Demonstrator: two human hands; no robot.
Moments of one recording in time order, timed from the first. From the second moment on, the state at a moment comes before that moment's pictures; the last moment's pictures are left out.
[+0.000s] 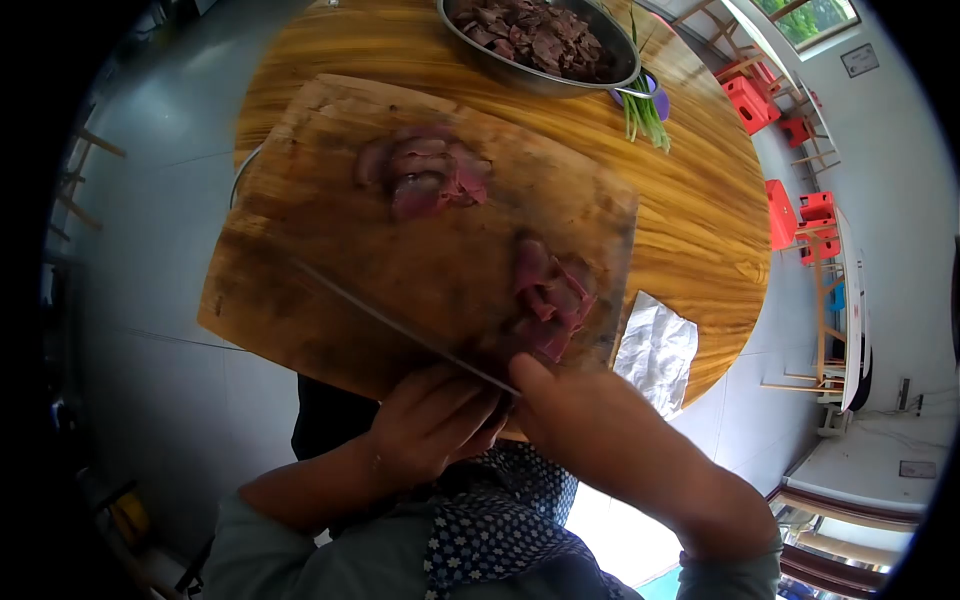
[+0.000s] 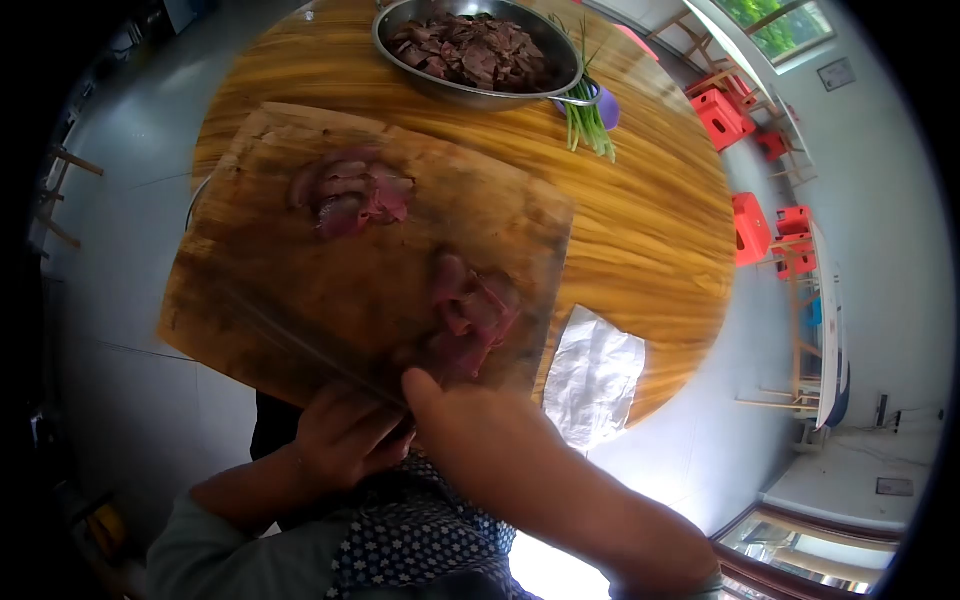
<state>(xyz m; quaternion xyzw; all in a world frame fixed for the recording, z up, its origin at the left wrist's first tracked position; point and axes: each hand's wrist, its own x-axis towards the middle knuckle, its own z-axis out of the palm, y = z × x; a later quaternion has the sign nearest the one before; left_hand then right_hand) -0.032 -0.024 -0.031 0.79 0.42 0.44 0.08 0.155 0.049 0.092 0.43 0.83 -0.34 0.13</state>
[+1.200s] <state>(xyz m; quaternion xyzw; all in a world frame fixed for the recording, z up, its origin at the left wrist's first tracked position) -0.047 -0.049 -0.084 0.74 0.33 0.31 0.50 0.237 -0.054 0.100 0.46 0.85 -0.23 -0.11</state>
